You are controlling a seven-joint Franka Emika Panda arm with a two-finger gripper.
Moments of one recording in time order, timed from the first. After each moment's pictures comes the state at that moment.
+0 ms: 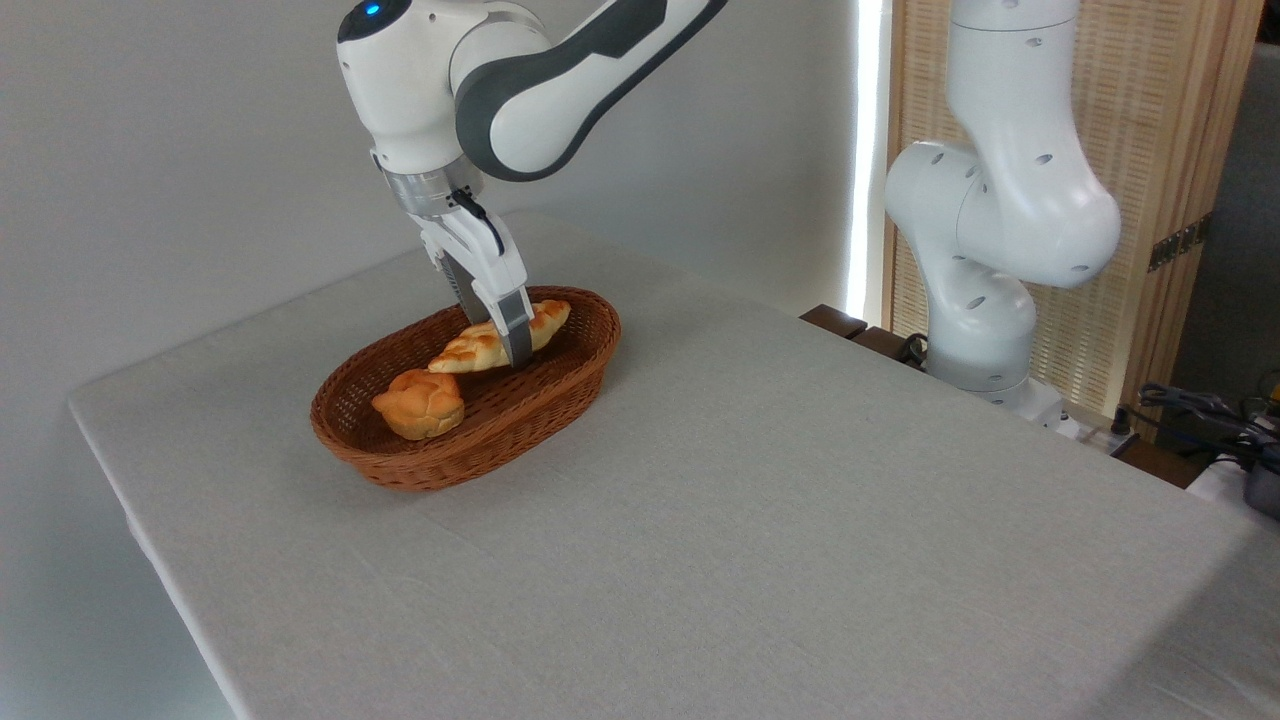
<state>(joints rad) -0.10 0.02 -0.44 -2.02 -0.24 1.96 0.41</state>
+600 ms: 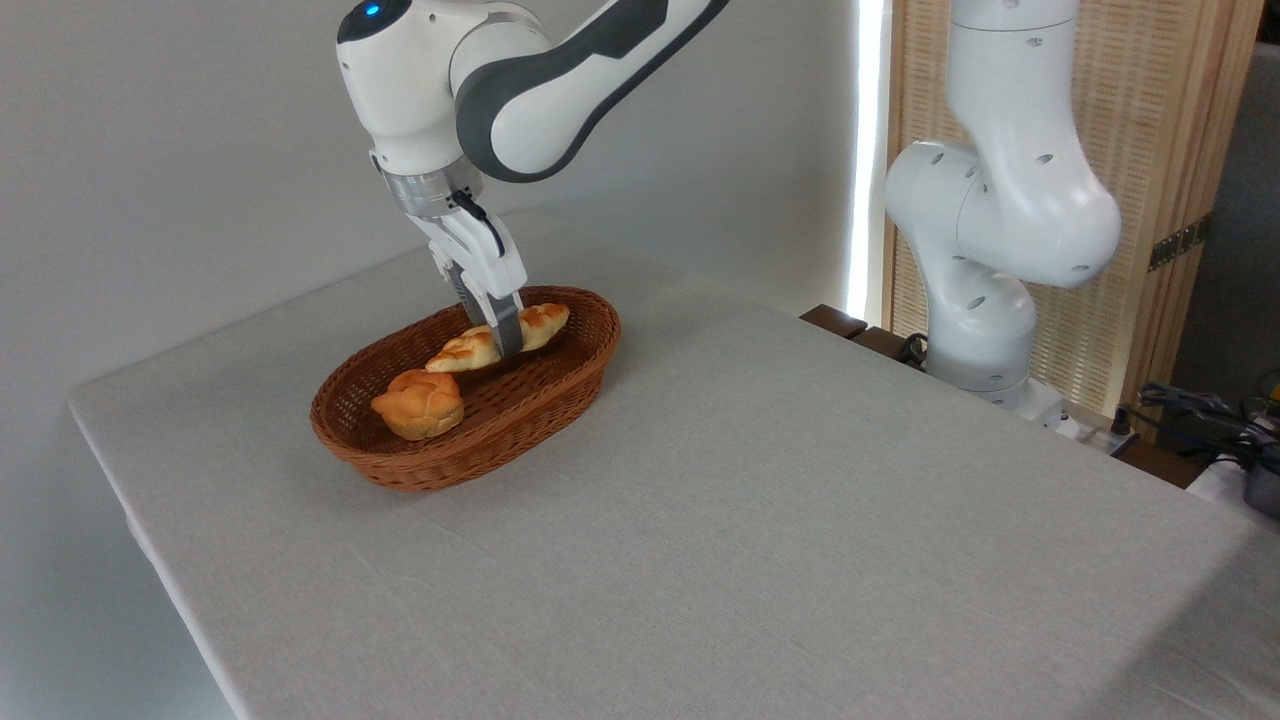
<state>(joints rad) -0.10 0.02 -0.44 -2.02 -0.24 1.96 0.41</state>
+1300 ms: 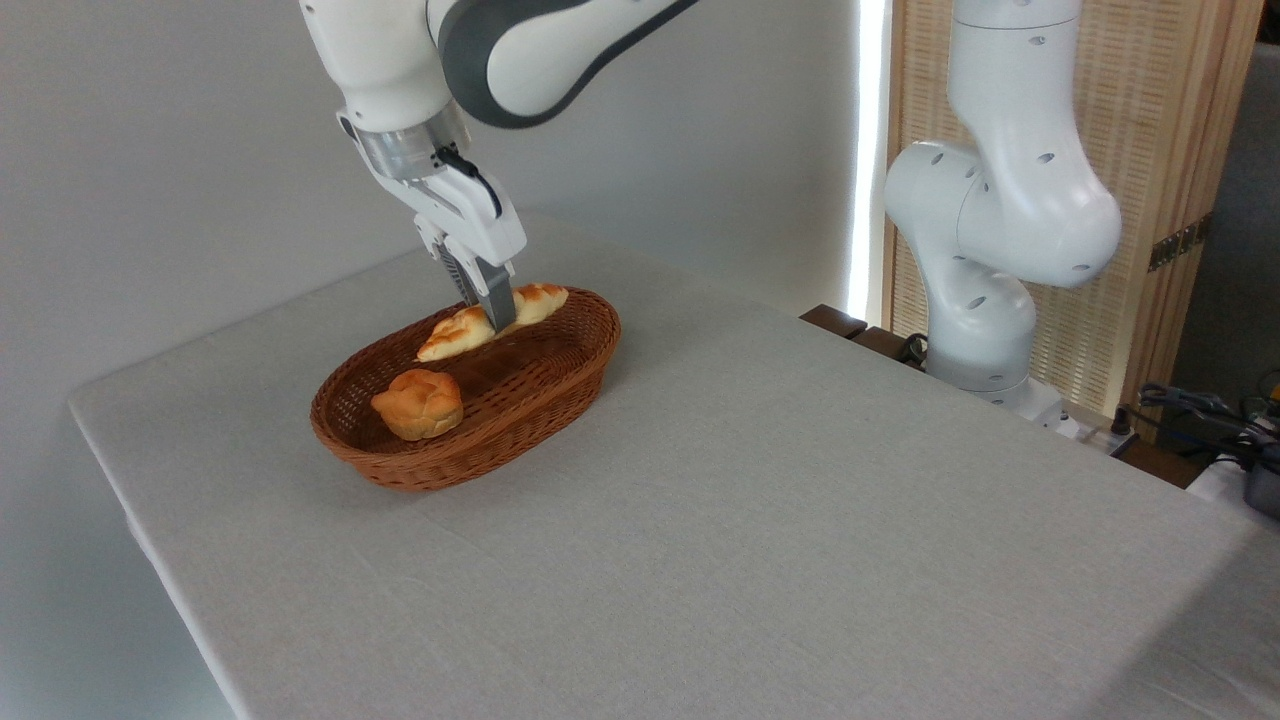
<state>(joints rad) -0.09 0.00 -0.31 -1.85 -0.24 1.72 0.42</state>
